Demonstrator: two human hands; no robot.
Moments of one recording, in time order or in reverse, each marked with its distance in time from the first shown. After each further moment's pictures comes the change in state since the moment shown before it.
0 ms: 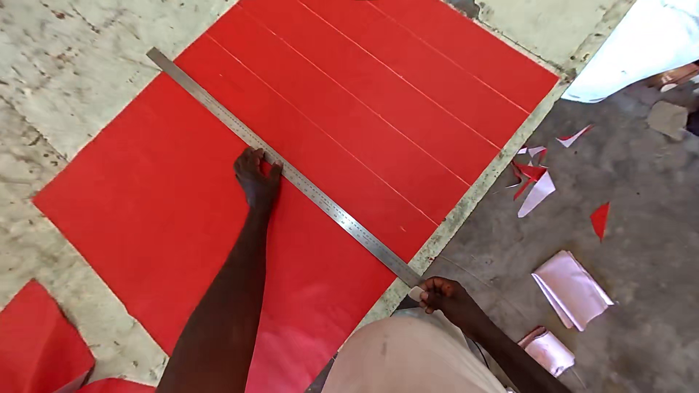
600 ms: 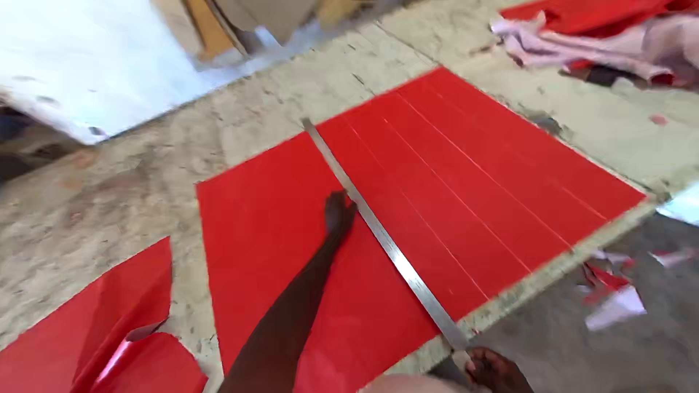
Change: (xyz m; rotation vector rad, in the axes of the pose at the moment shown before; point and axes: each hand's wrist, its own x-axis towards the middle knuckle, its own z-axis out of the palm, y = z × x) left_hand 0.000 0.033 -0.026 0.011 -0.072 -0.263; right_hand -0.008 -0.019 -0.009 -0.085 0.000 -0.157
